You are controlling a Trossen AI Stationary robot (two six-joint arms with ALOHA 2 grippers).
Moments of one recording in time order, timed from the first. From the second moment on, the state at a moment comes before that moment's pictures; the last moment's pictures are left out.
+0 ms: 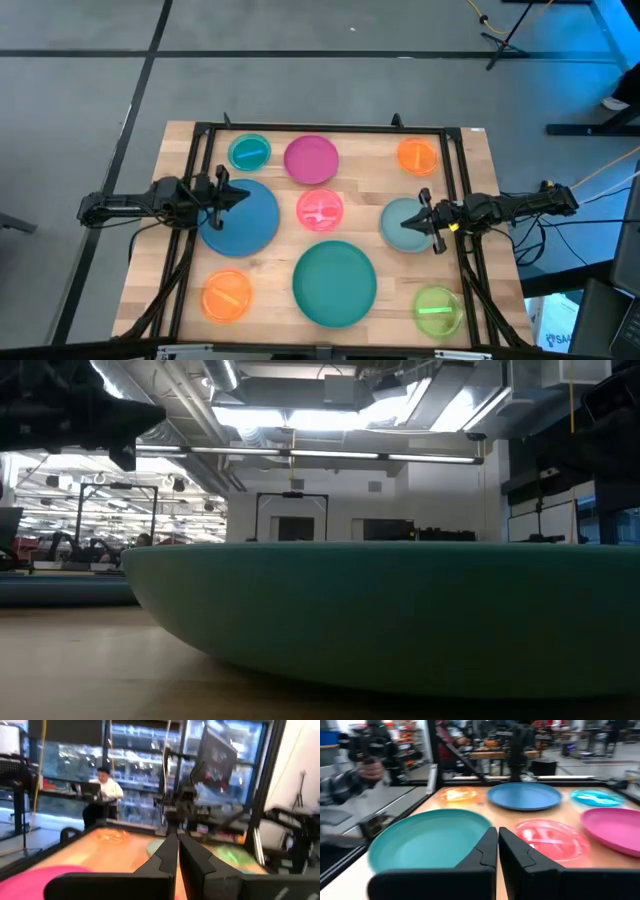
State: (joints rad) left arm 0.05 0.00 0.01 0.19 -0.07 -0.15; right arm 0.22 0.09 0.01 0.03 0.03 0.05
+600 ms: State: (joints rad) left arm 0.00 0.22 0.01 0.30 -0.10 -0.16; right arm 0.22 0.09 0.01 0.13 0.18 0.07
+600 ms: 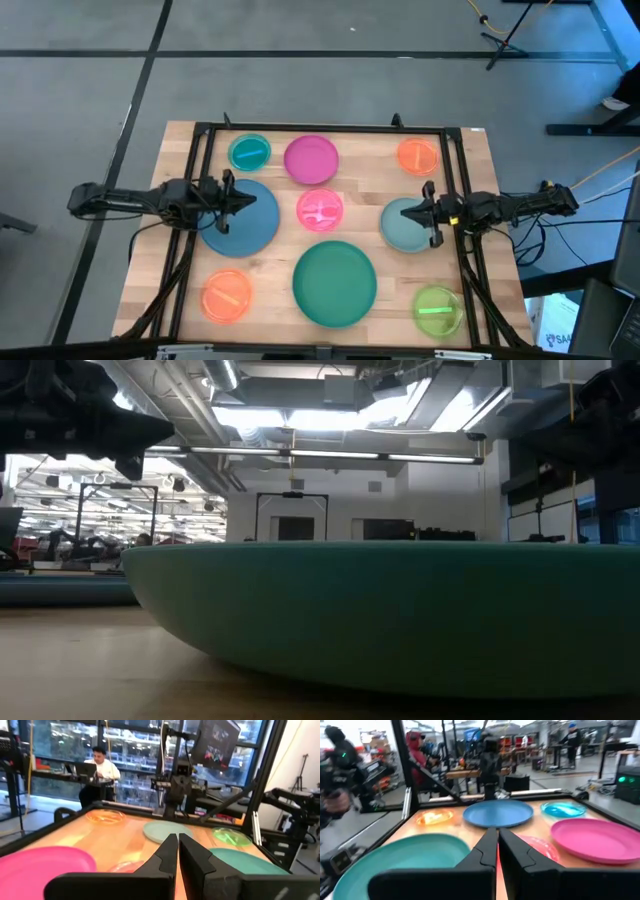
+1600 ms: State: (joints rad) left arm -0.31 1.05 0.36 0.48 -0.33 -0.18; right arm 0.22 0.41 0.06 0.42 0.28 0.02
